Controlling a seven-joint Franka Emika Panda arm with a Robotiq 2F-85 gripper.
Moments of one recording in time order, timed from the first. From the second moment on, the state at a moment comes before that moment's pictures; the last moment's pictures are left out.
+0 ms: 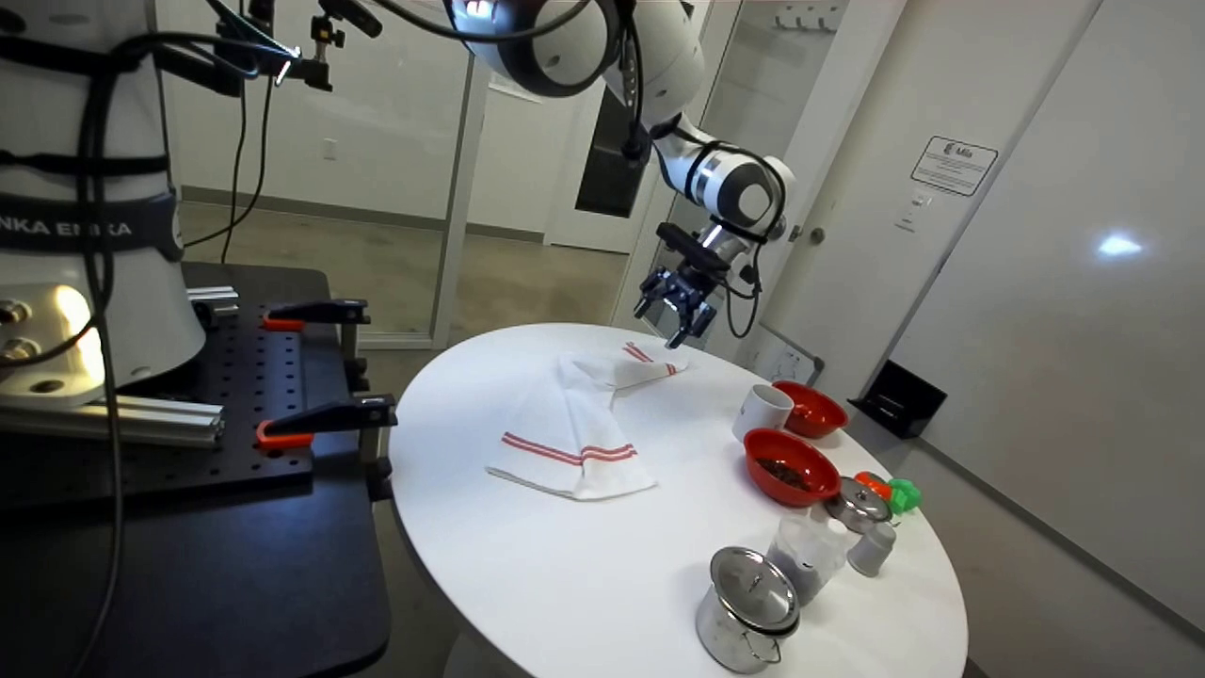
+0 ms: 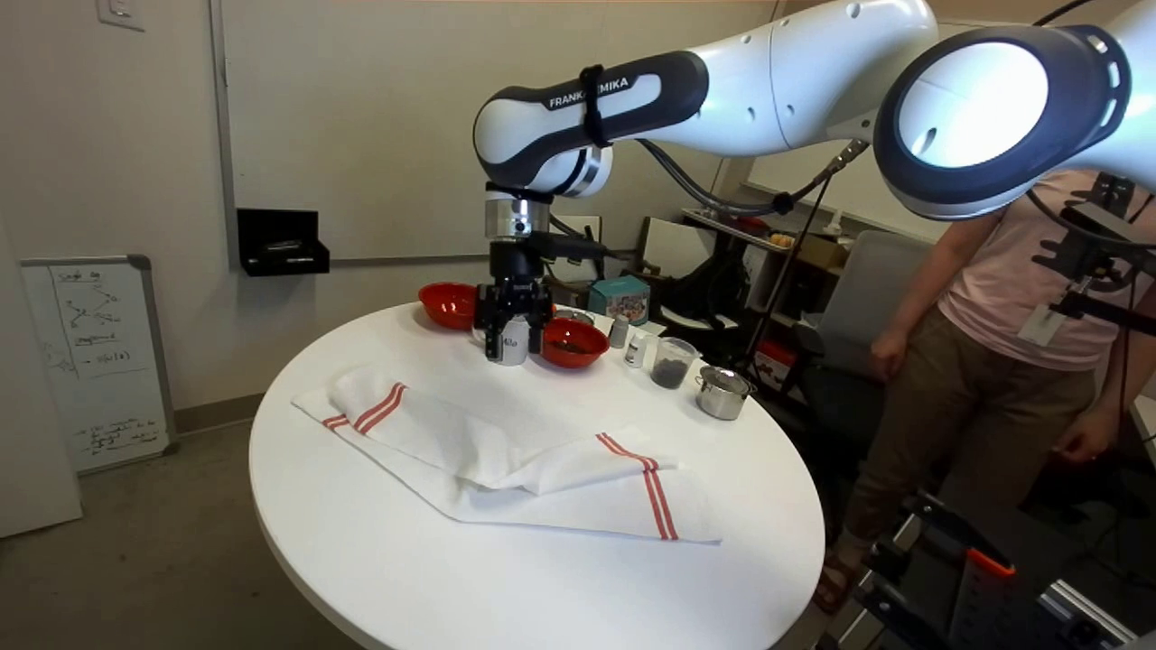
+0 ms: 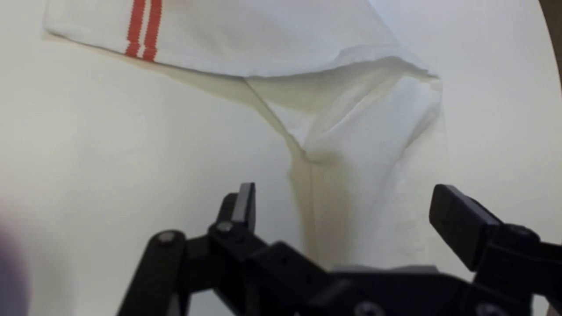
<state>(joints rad) 0.04 1.27 0.10 -0.77 -0.01 1.69 -0.10</state>
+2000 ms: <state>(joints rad) -0.06 0.80 -0.09 -1.82 0.08 2.32 0.38</state>
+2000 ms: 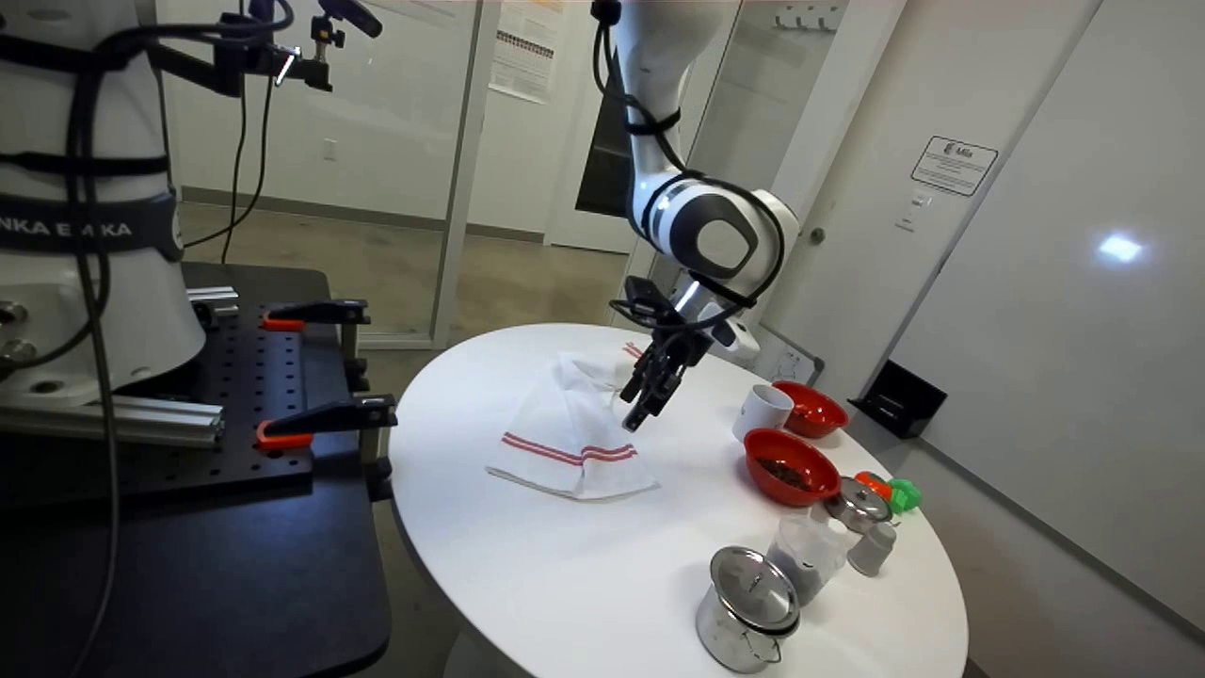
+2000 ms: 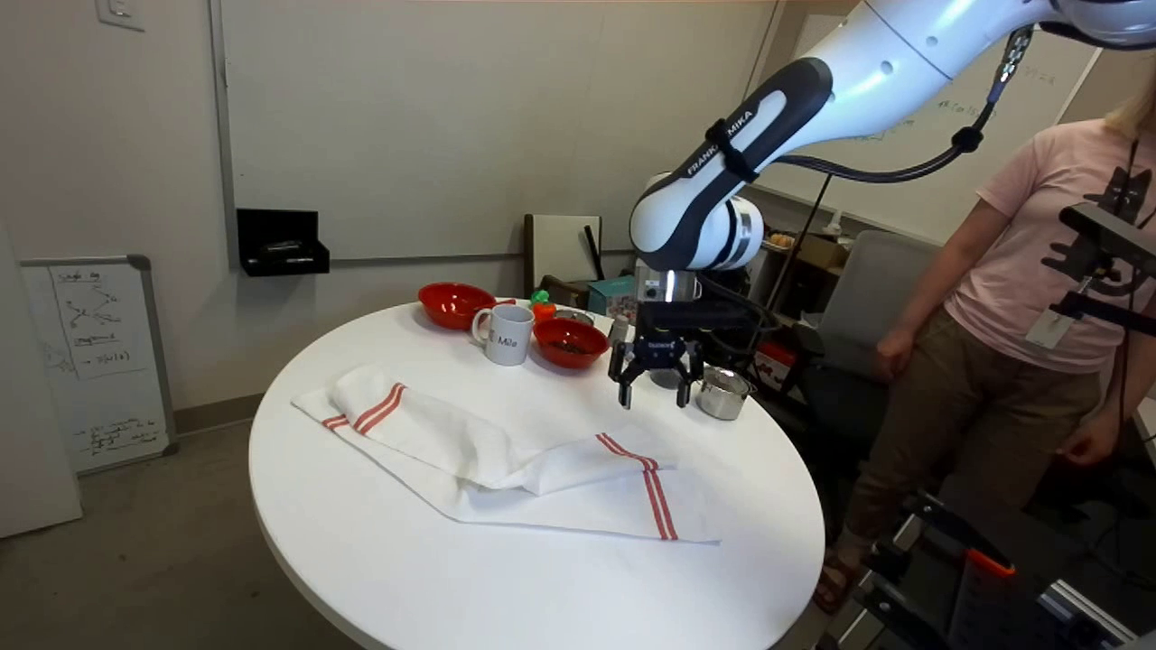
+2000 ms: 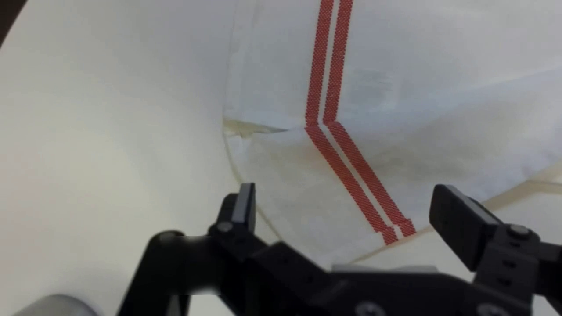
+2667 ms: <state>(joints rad) 0.10 0.78 -0.21 -1.95 0.02 2.63 0.44</state>
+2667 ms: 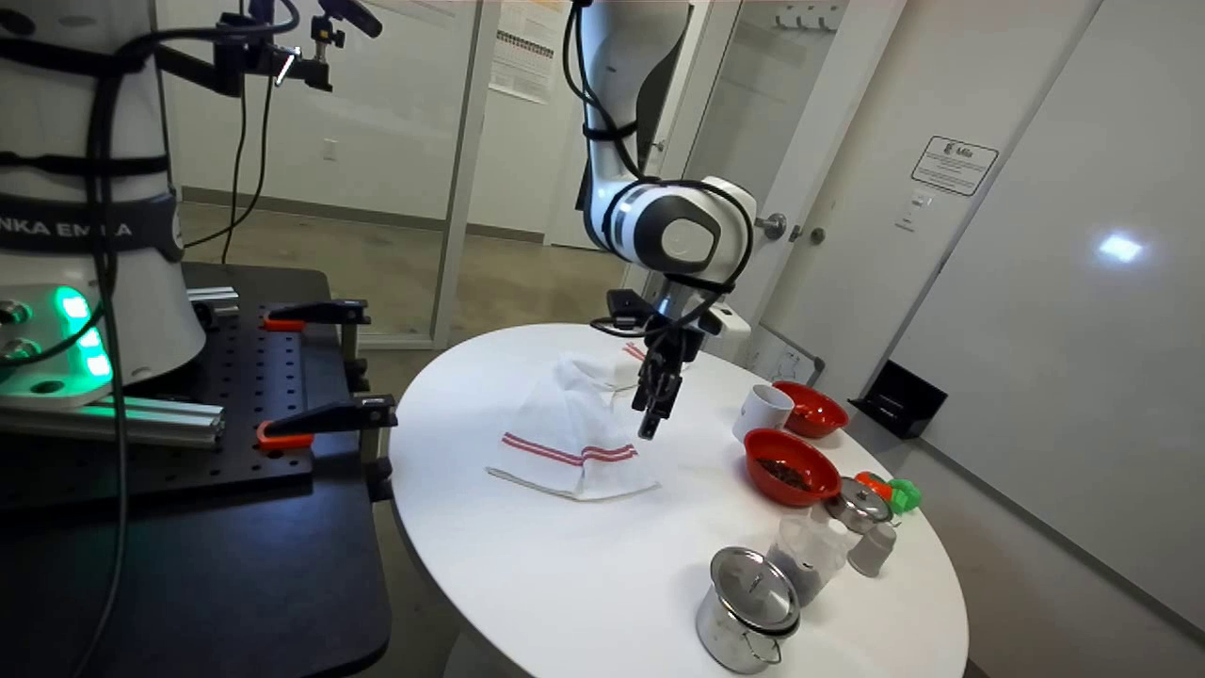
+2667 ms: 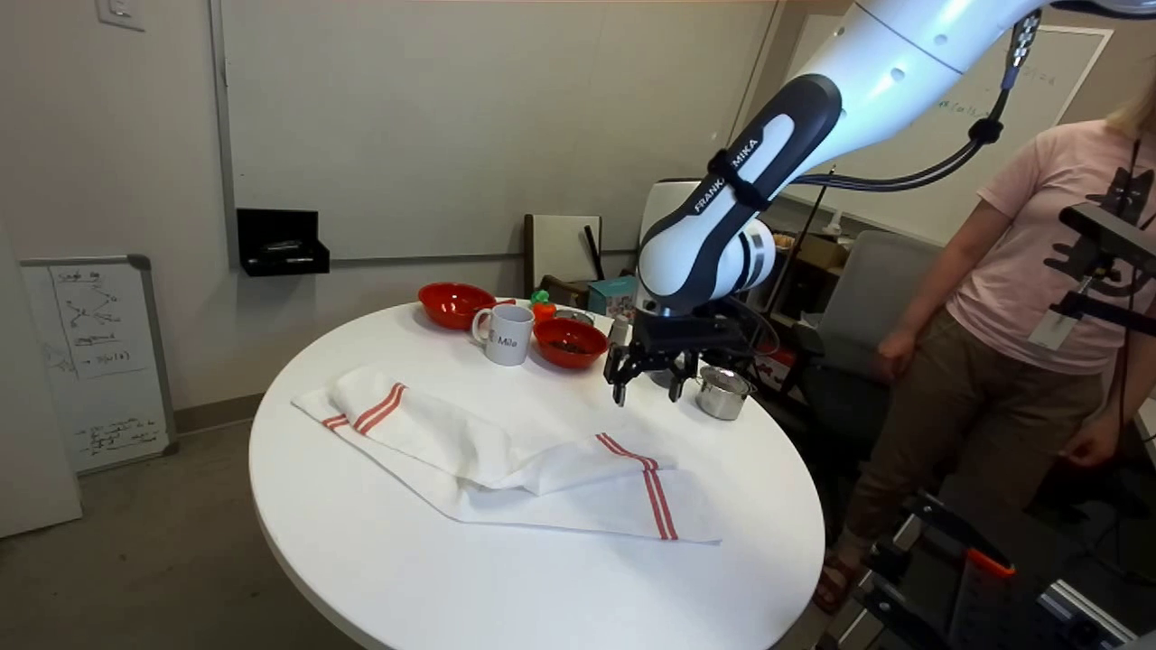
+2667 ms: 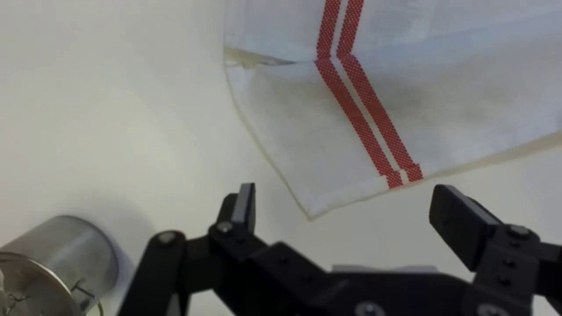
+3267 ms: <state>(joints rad) 0.08 0.78 -0.20 -1.94 0.03 2.64 0.41</state>
